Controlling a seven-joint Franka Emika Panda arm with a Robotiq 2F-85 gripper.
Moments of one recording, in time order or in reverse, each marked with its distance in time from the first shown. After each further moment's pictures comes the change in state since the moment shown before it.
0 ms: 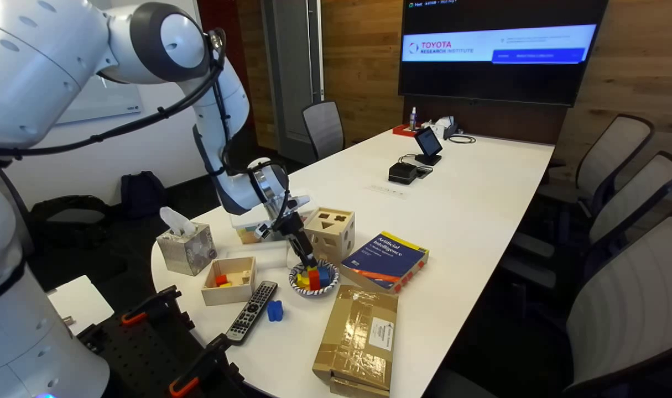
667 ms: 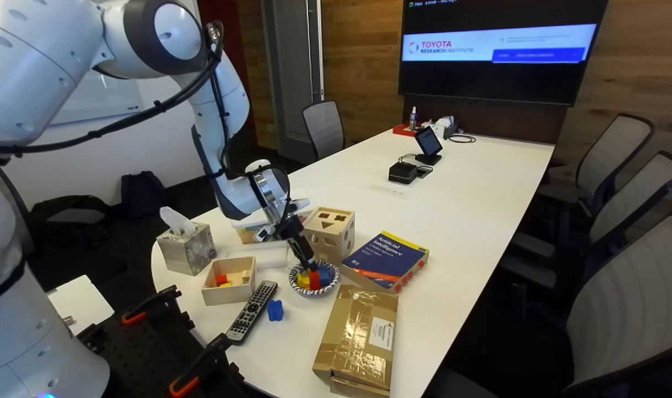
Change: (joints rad) arm 0.000 -0.027 -0.032 -0.072 -0.043 0.107 0.035
